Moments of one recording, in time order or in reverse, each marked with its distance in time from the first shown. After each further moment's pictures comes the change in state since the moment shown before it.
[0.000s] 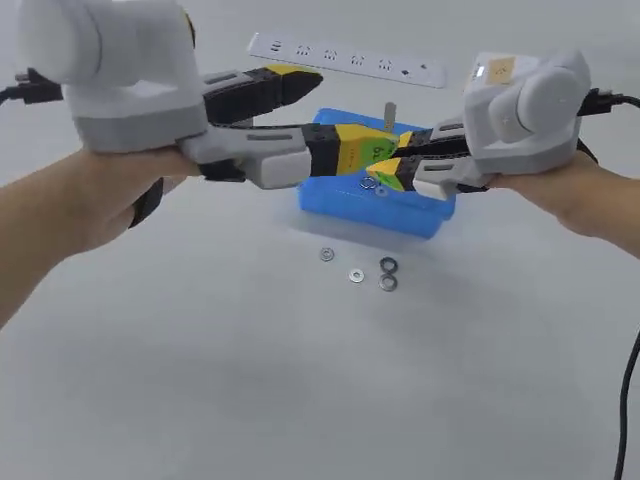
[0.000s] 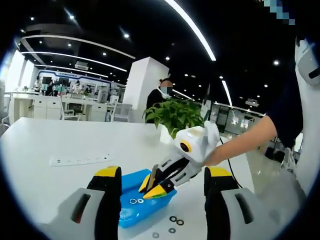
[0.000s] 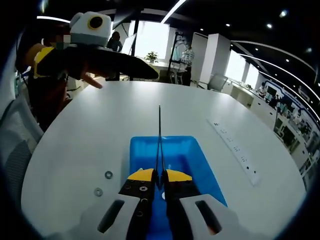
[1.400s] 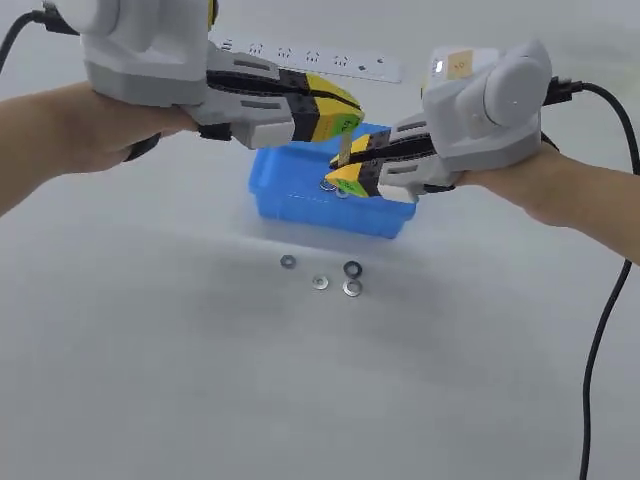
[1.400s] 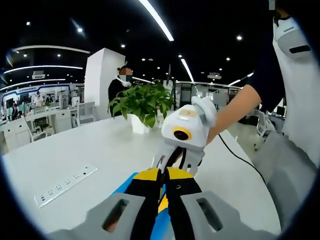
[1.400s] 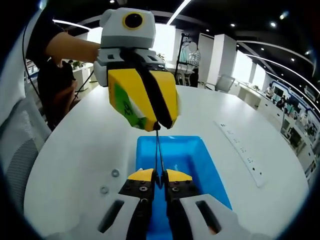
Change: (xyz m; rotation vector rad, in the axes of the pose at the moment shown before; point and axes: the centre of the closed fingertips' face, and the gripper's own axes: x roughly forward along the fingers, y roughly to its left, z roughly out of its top) left arm 0.042 -0.002 -0.010 0.324 0.125 -0.248; right arm -0.004 0.007 -0.002 -0.005 -0.012 0.077
